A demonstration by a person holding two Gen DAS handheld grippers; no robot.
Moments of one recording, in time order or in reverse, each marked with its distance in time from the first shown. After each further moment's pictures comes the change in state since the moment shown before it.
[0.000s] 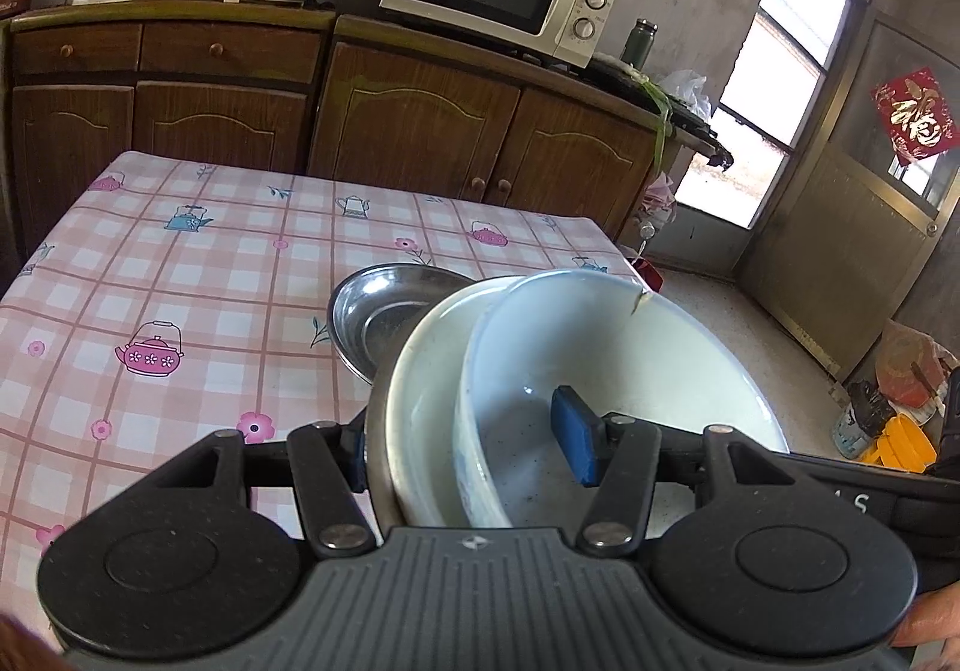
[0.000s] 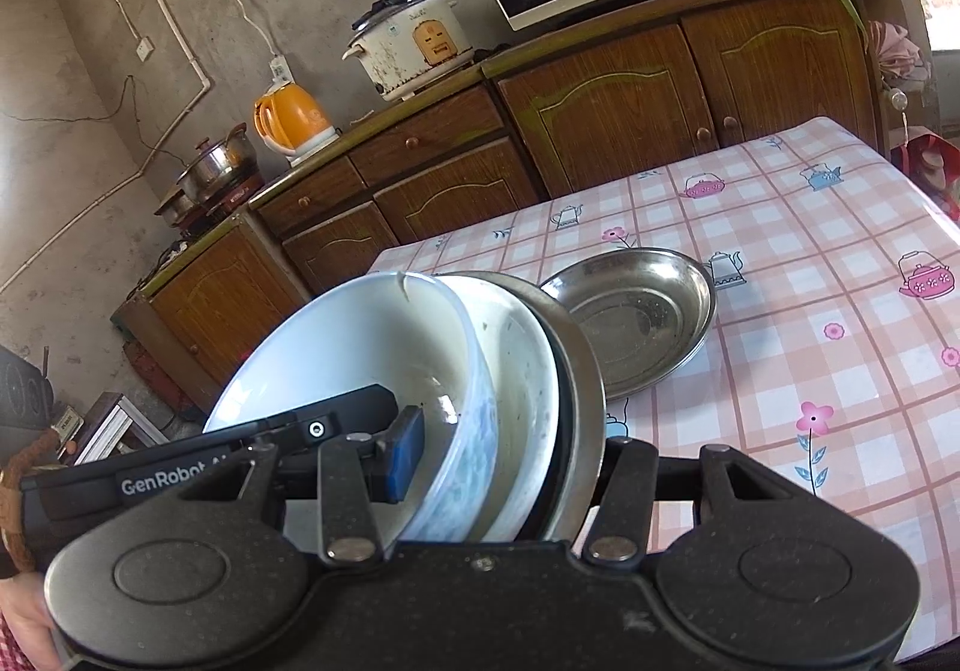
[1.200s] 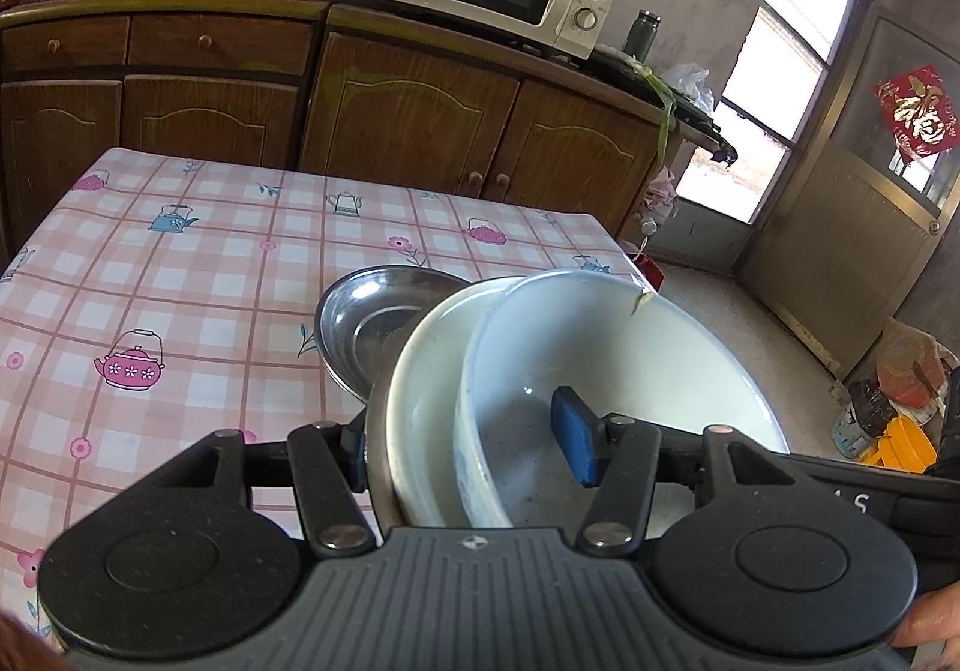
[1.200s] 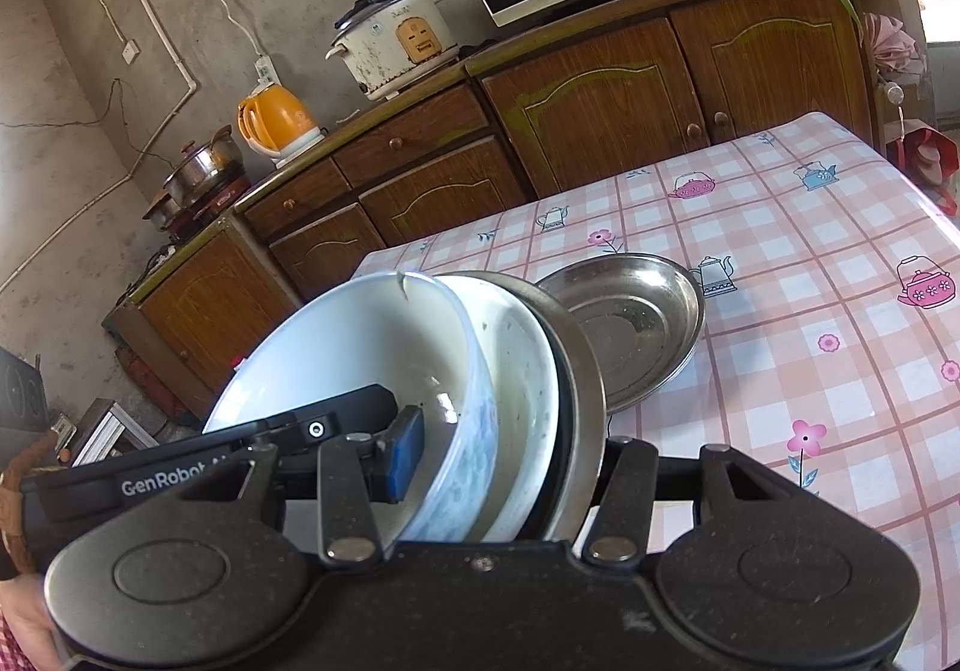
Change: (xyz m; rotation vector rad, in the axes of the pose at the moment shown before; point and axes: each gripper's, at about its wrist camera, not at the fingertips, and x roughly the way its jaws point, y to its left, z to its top) left arm 0.023 0.004 0.012 -0.001 0.022 -0.008; right arm 0.011 -0.008 0.013 0.020 0.015 -0.016
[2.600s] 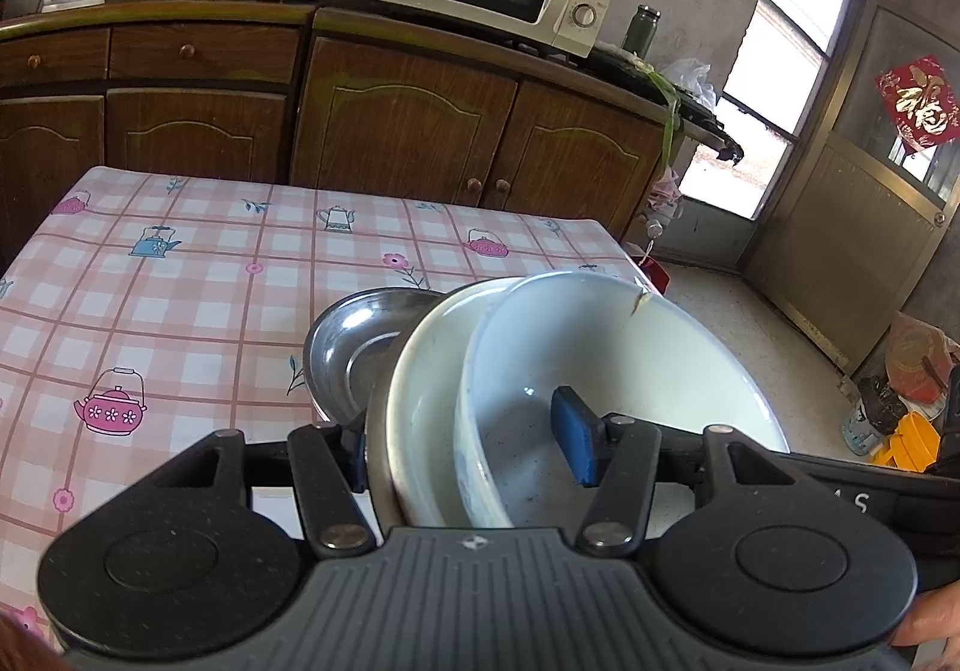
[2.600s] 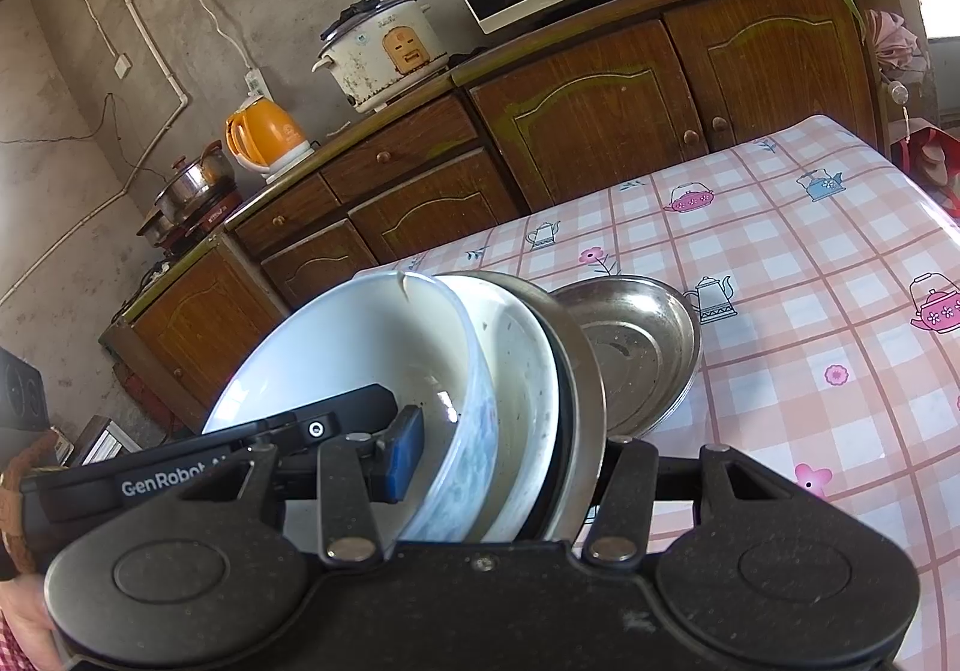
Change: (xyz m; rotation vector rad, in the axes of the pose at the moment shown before) left arm 0.026 0.001 0.018 0.027 -0.002 0.005; right arm 0.020 -0.014 0.020 0.013 -0.011 0.004
